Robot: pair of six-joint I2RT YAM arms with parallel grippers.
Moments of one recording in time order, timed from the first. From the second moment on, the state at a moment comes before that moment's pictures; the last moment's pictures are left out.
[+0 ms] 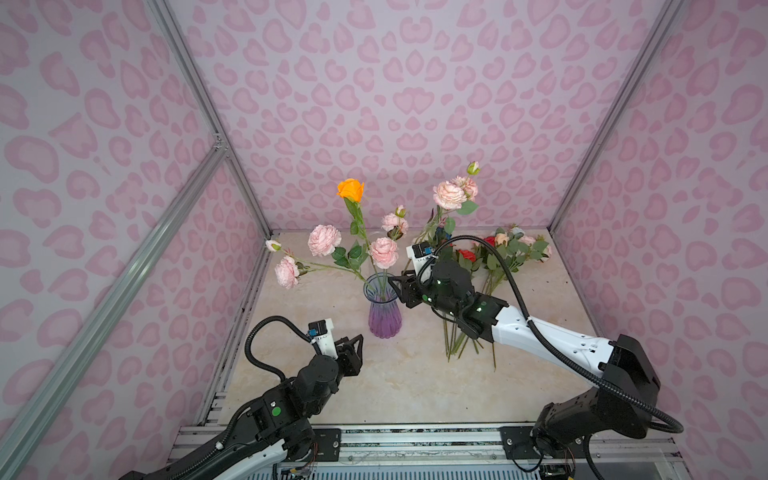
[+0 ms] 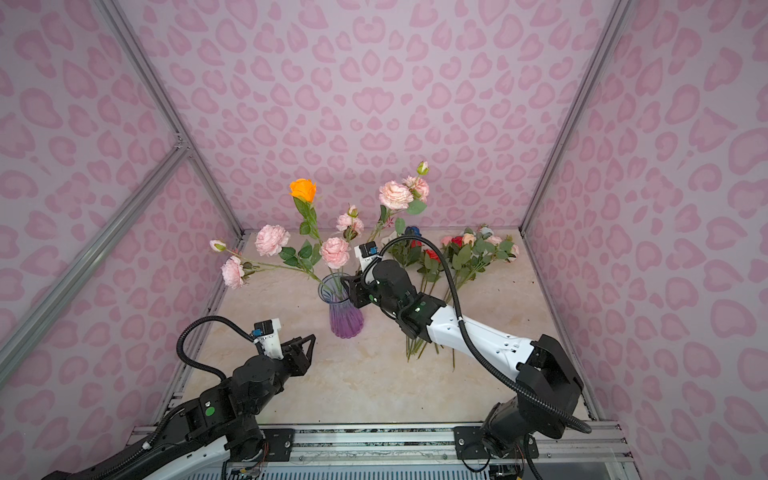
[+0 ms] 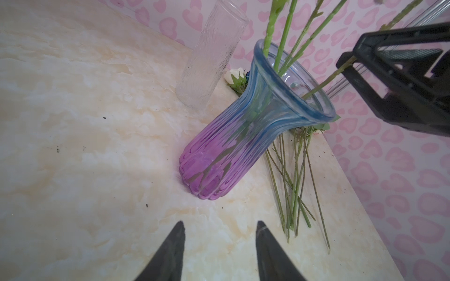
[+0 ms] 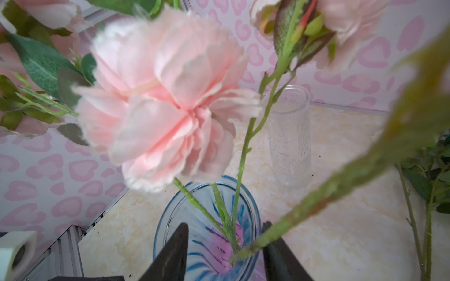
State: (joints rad) left arm -0.95 0.41 0.34 -0.34 -0.52 -0.81; right arm 0.84 1.51 1.14 0.03 0.01 0.38
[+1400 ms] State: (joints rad) left arm -0.95 0.37 0.41 -0.34 -0.55 -0.73; right arm 0.82 1.00 0.88 -0.39 0.05 0.34
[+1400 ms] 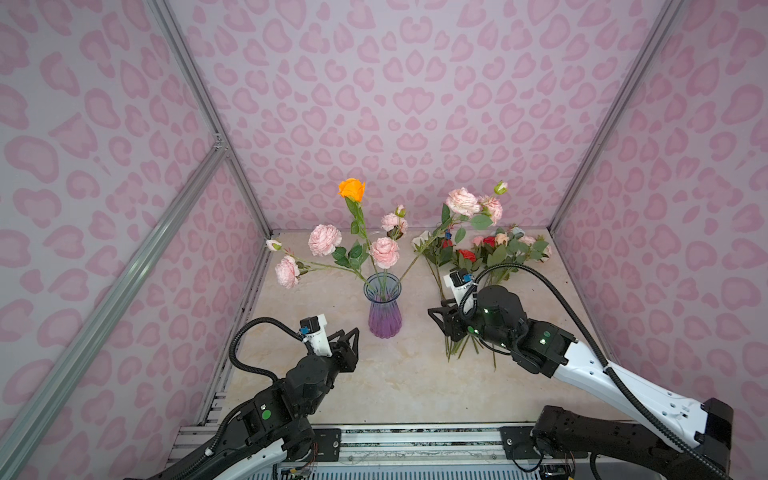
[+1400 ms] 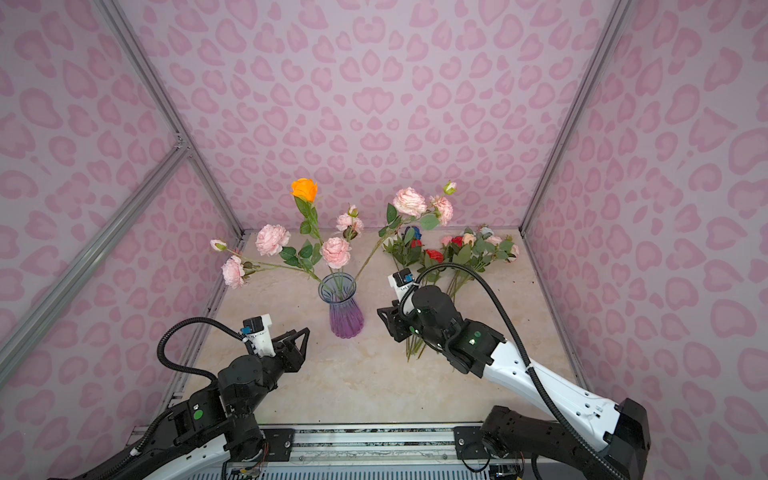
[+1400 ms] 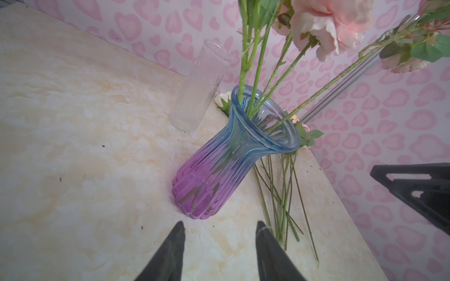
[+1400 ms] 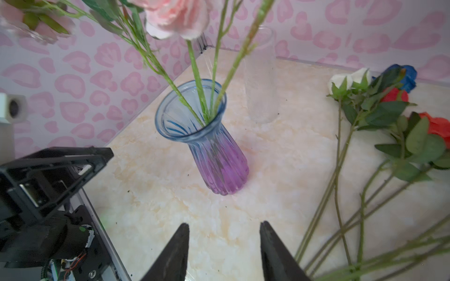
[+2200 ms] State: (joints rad) left arm -0.95 0.50 0.38 -0.21 -0.40 -0.73; right arm -0.06 1.56 0.88 -0.13 -0.17 0.75
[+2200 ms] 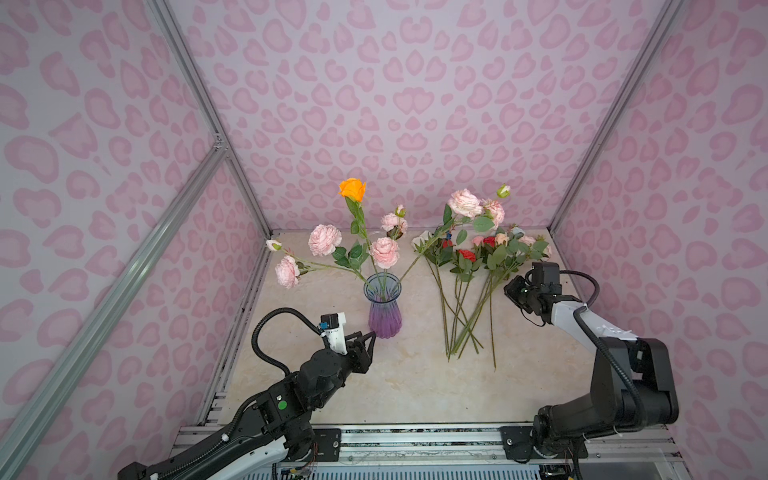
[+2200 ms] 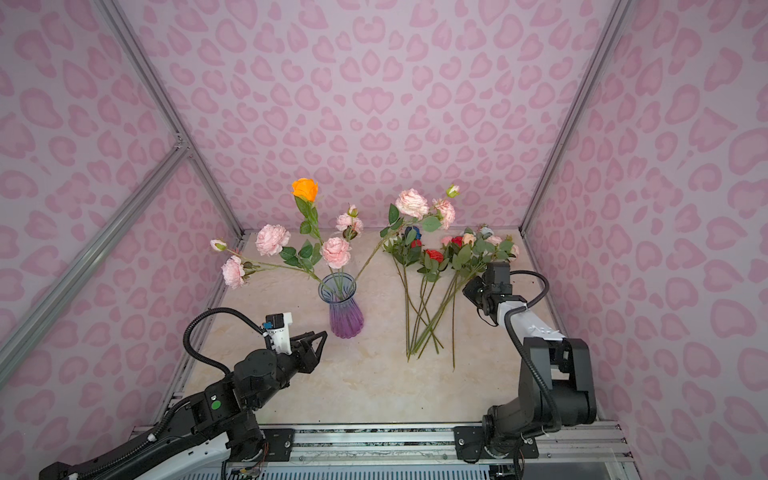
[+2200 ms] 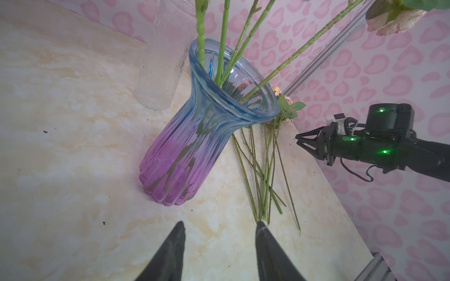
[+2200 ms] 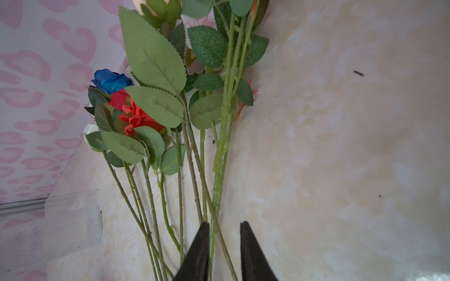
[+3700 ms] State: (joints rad) left arm -0.95 0.49 0.40 -0.20 -0.42 -0.70; right arm 0.18 1.32 1.05 -0.34 0.23 0.51
